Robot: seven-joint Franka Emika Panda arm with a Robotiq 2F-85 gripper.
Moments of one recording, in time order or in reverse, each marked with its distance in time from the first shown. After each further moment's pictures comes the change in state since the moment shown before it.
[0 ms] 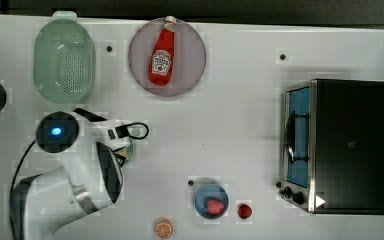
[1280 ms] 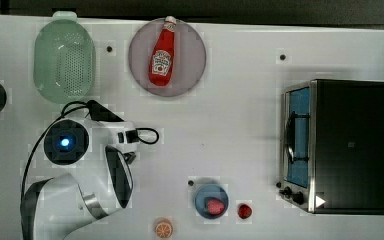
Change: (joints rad) arm -0.013 -0.097 -0.032 -0.037 -0.052 0.057 0.199
